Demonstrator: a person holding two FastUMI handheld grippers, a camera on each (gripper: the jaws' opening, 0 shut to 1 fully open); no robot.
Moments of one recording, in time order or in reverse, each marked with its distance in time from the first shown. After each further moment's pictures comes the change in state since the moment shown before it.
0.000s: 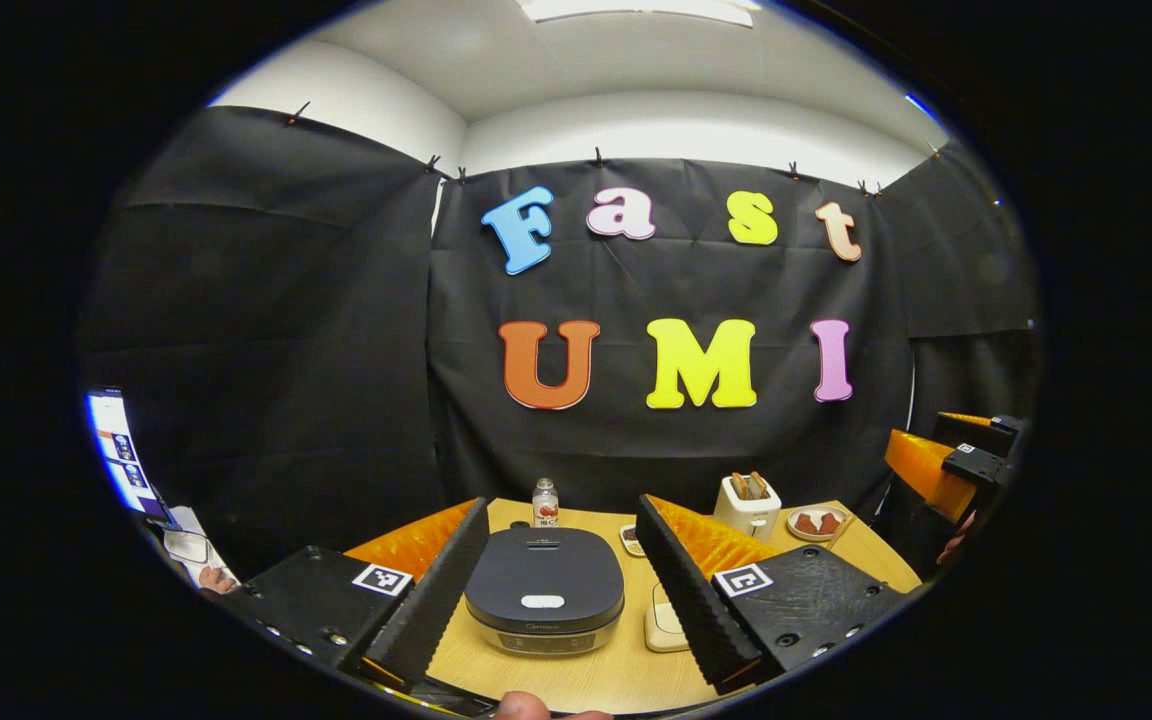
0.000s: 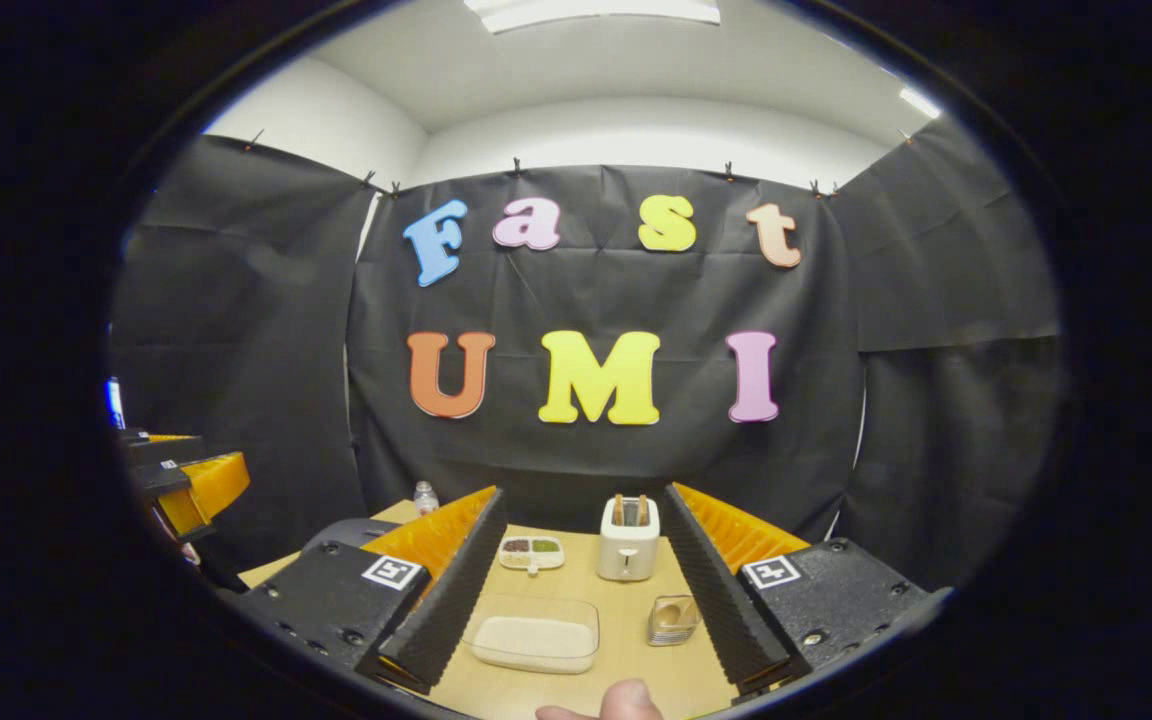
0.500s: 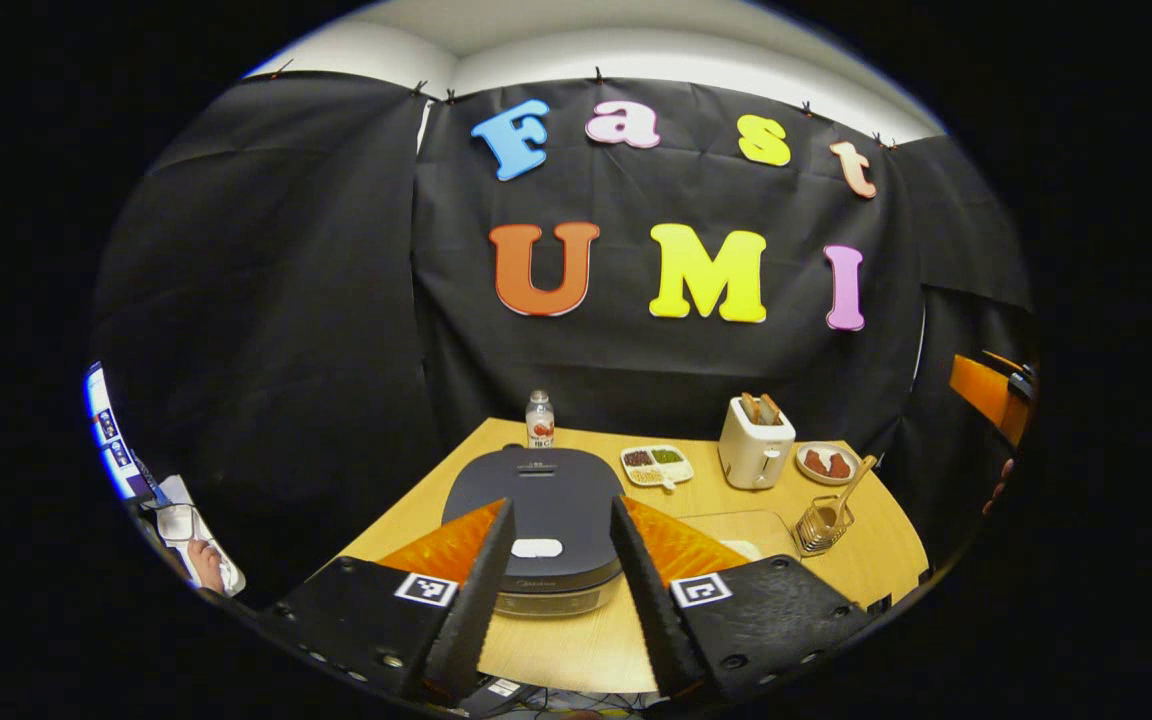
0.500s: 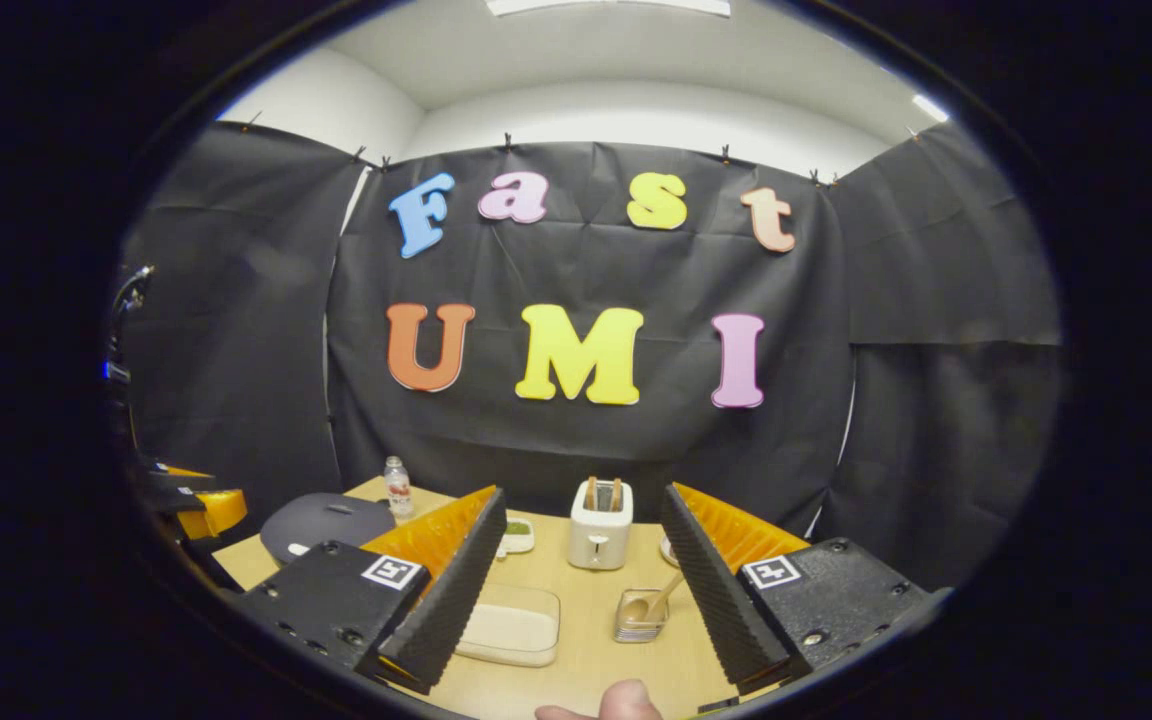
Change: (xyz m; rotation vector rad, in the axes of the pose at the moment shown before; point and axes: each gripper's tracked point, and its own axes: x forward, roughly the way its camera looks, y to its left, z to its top) left arm 0.043 0.005 -0.097 -0.012 0.298 -0.020; right arm 0.026 -0.042 -0.029 -0.027 0.073 -0.030
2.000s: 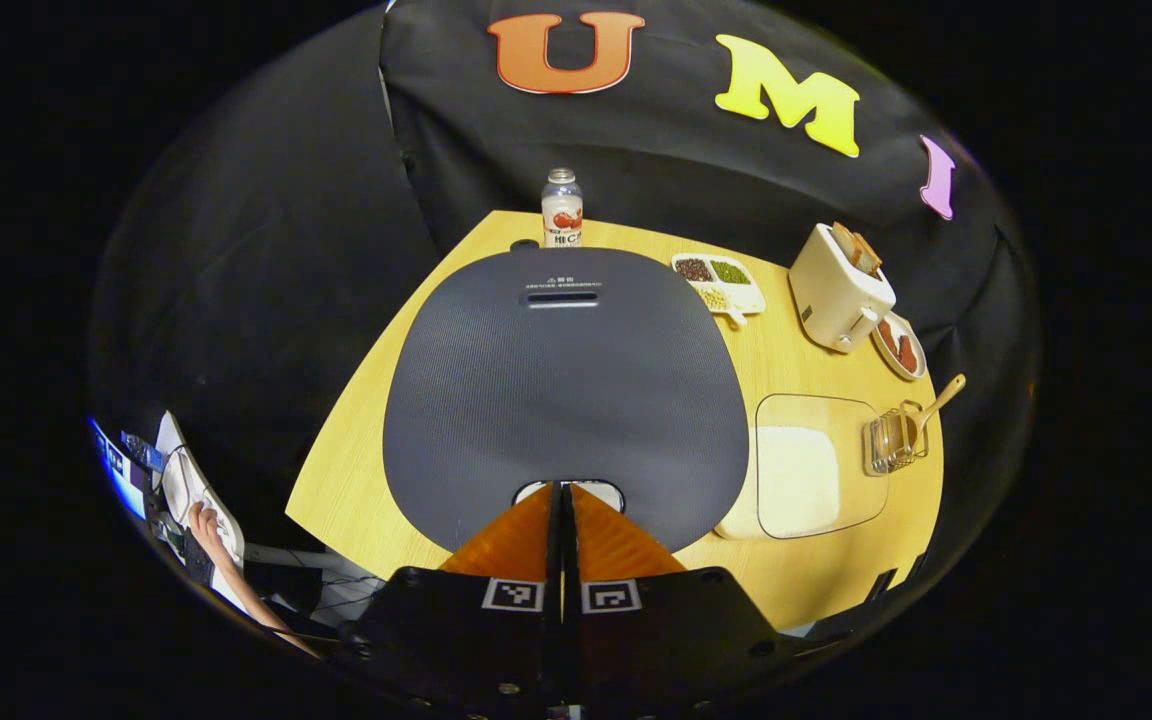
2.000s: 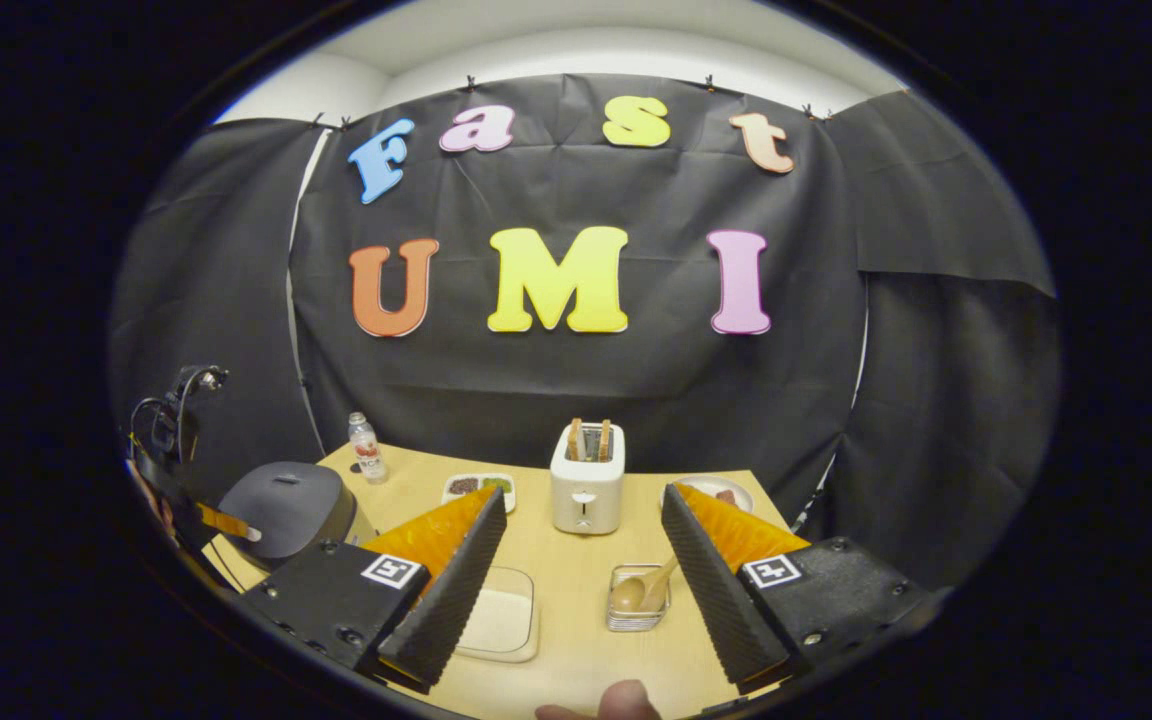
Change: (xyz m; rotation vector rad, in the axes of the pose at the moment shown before) left arm 0.103 0.031 -0.102 -0.036 0.630 0.041; right arm 0.090 -0.029 -0.070 0.055 0.163 -0.005
